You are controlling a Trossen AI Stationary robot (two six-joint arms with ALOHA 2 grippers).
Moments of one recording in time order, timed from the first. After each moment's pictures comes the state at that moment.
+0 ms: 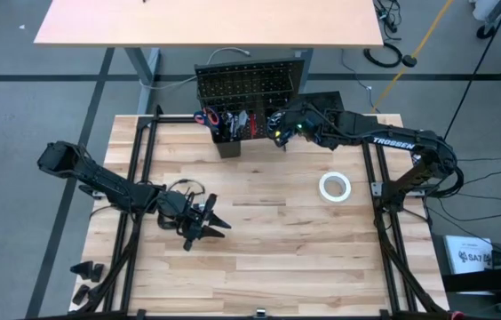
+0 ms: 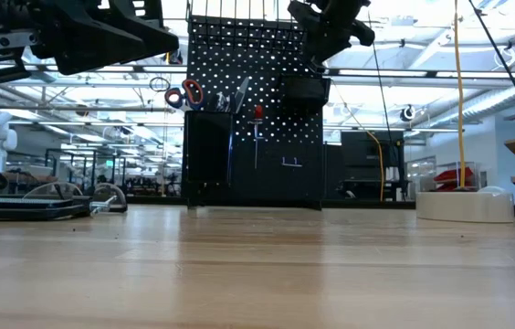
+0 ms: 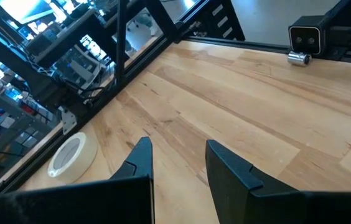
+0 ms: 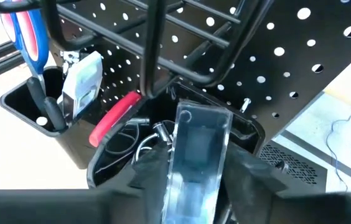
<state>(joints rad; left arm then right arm) -0.31 1.21 0.43 0.48 0.10 0.63 -0.24 1.53 1.54 -0.73 0.62 0.40</state>
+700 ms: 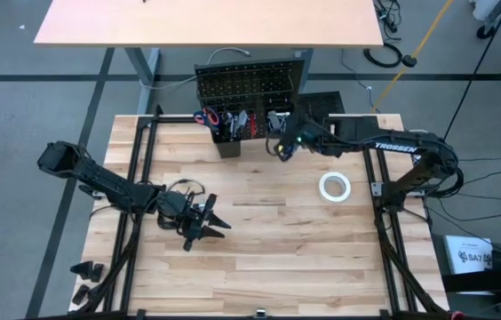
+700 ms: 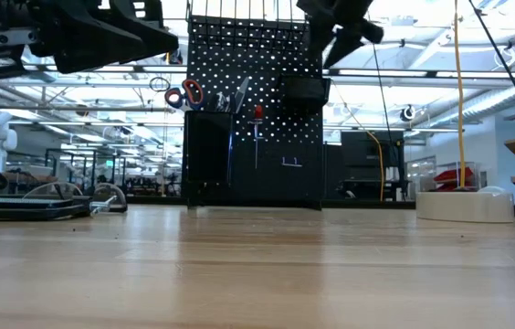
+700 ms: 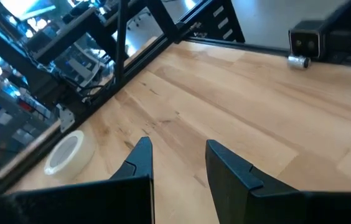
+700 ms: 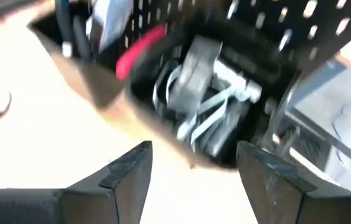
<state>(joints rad) -0.31 1.21 0.43 0.49 0.10 0.62 -0.17 1.52 1.54 -0.89 0.57 0.46</state>
